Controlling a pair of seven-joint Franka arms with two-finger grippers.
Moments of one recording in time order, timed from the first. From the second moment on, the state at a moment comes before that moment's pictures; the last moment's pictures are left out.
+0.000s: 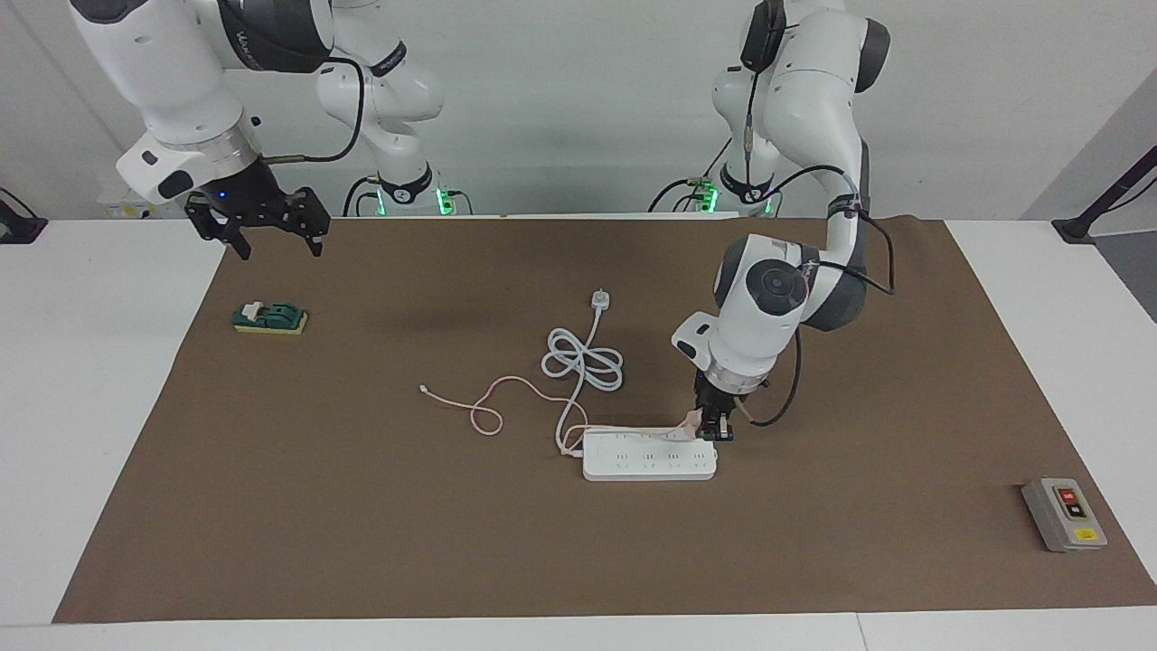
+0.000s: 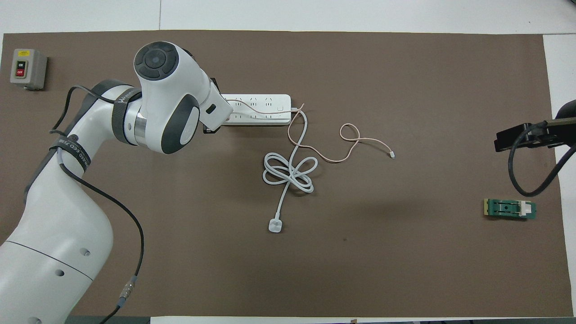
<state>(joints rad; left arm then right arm) -0.31 0.53 -0.11 -1.54 0.01 2.14 1.23 -0.03 -0.03 0.02 -1.65 -0.02 1.57 -0.06</state>
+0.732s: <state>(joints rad) -0.31 0.53 -0.11 -1.55 0.01 2.16 1.23 -0.03 -0.03 0.02 -1.65 -0.02 1.57 -0.06</state>
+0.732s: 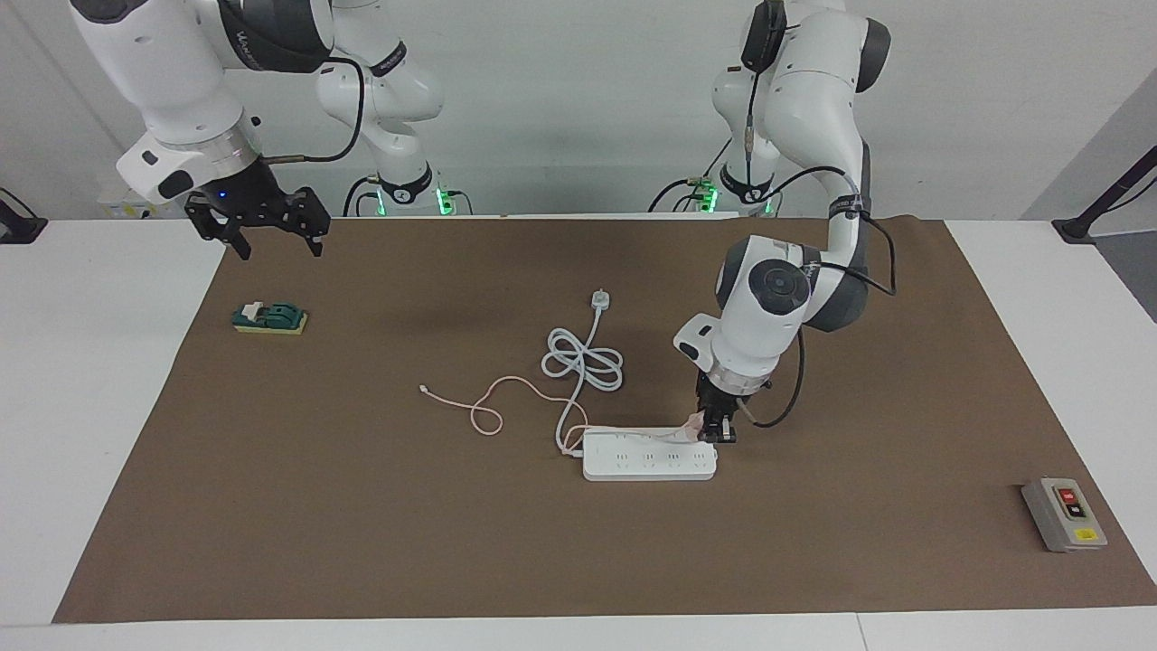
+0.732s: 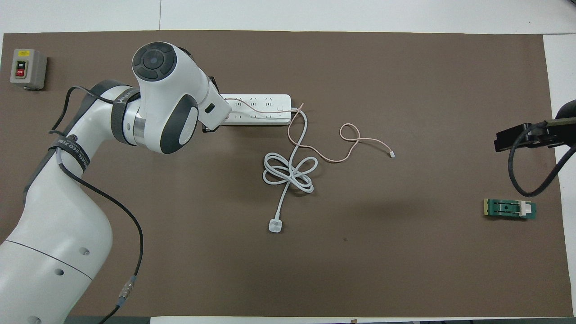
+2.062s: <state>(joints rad) -0.31 0.53 -0.11 -1.55 0.01 2.15 1.23 -0.03 -0.03 0.02 -1.65 -0.02 1.57 -0.06</state>
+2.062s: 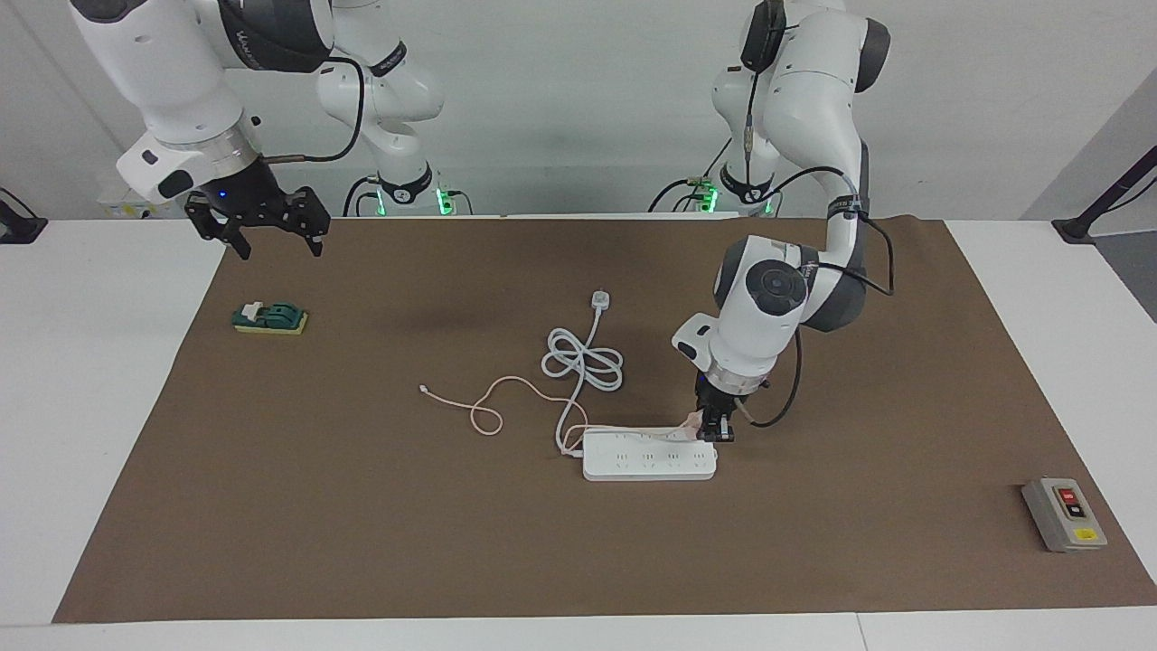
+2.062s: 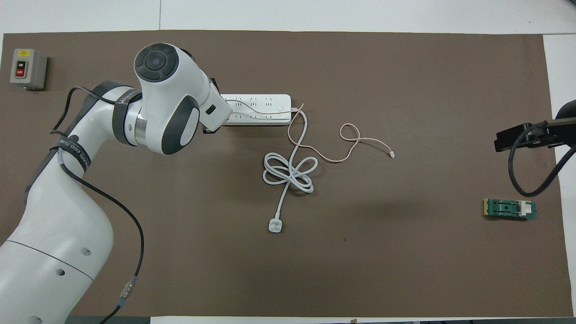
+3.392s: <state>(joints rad) -0.30 0.60 -0.11 -1.46 -0.02 2.07 1.23 -0.03 -0.03 0.02 -1.65 -0.02 1.57 -0.06</state>
